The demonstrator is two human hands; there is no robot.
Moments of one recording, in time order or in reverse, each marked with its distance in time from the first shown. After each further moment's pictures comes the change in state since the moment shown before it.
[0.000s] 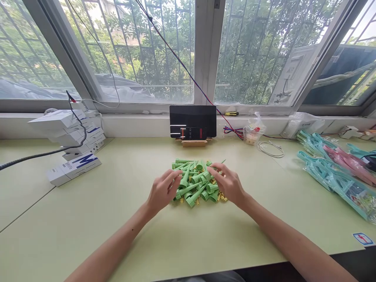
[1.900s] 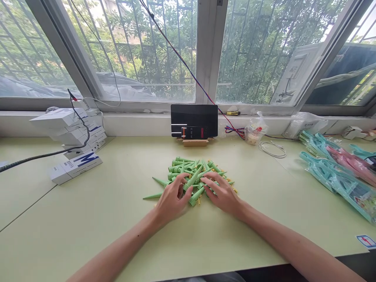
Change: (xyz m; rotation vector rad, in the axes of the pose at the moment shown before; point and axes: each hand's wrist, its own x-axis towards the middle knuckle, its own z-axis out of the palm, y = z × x) left_hand -0.018 0.025 0.020 -0.192 -0.186 -0.318; right_hand -0.010 -0.030 0.015 0.223 0.022 -0.074
